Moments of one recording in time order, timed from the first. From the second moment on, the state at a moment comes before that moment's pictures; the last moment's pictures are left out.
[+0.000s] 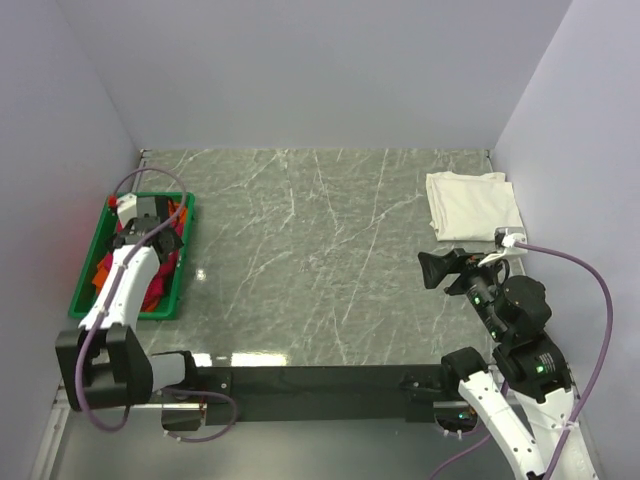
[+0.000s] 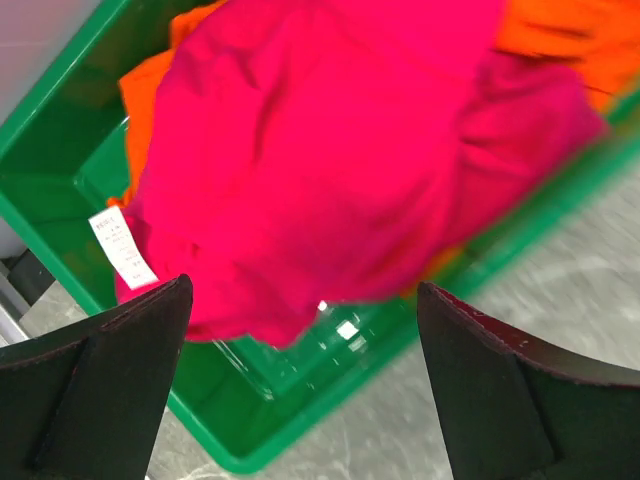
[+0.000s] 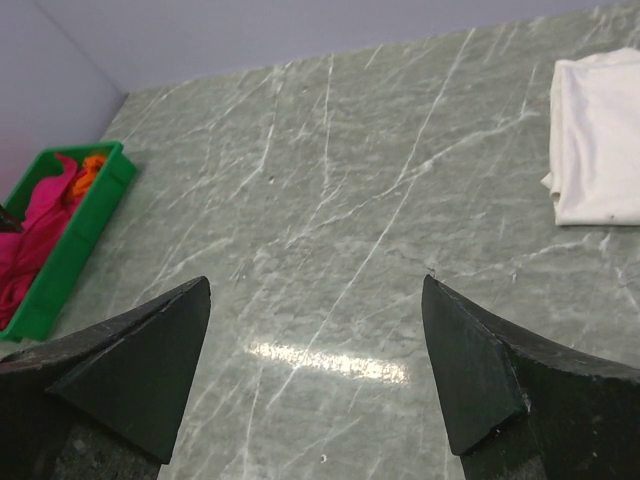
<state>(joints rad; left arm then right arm) 0.08 1.21 0.91 -0.64 -0.59 -0.50 0.33 0.34 0.79 -0.59 0.04 0.37</state>
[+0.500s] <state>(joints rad) 0.19 1.44 0.93 -0.54 -0.52 -0.52 0.33 0.33 0.77 -0.62 0.02 0.38</state>
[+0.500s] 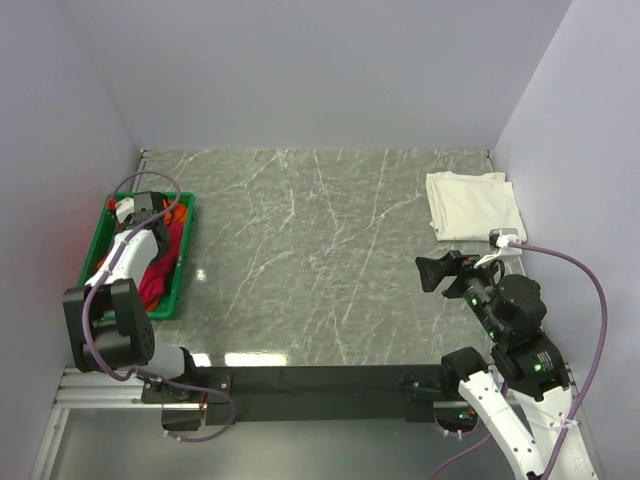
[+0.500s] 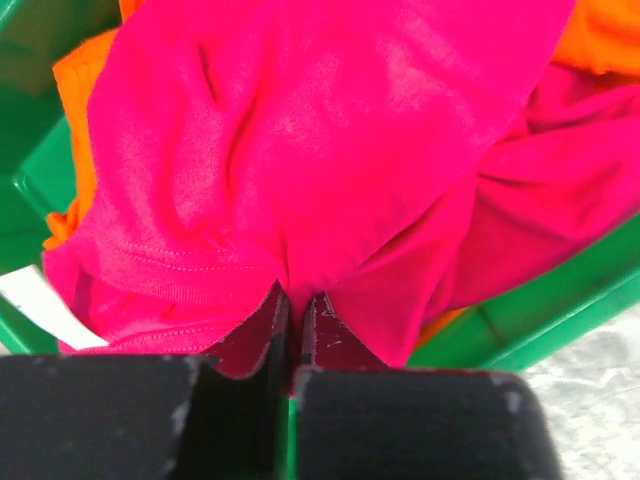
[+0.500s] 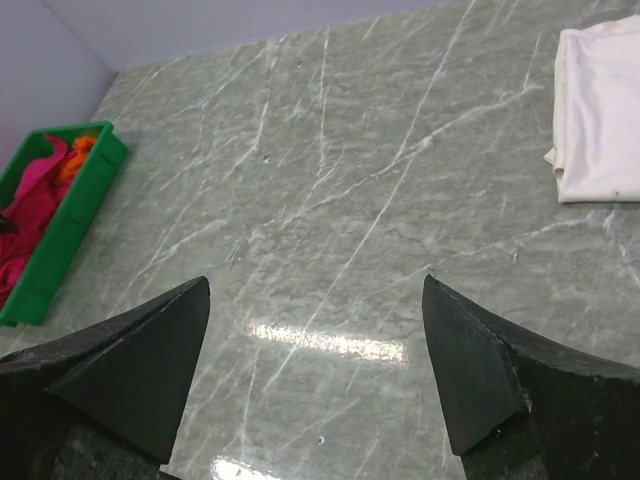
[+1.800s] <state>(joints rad) -0.75 1.41 1.79 -0.57 -0.15 -0.59 0.33 0.34 0.81 -0.63 0.04 0.38</state>
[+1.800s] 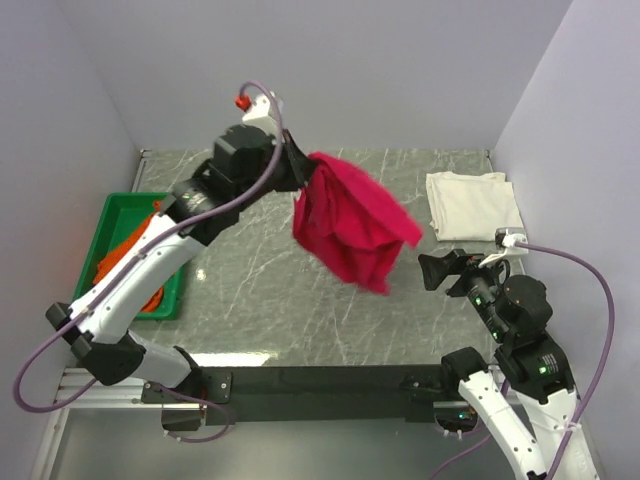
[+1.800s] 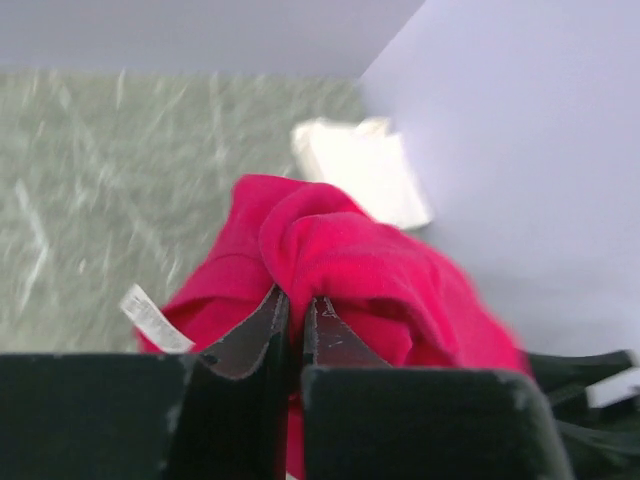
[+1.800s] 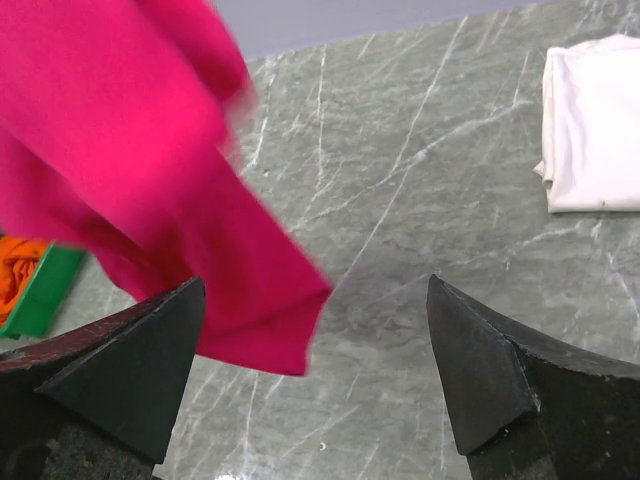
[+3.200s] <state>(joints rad) -0.65 1.35 0.65 -0.31 -0.38 -0.96 0.67 1.54 0.93 -0.32 -0.20 0.47</state>
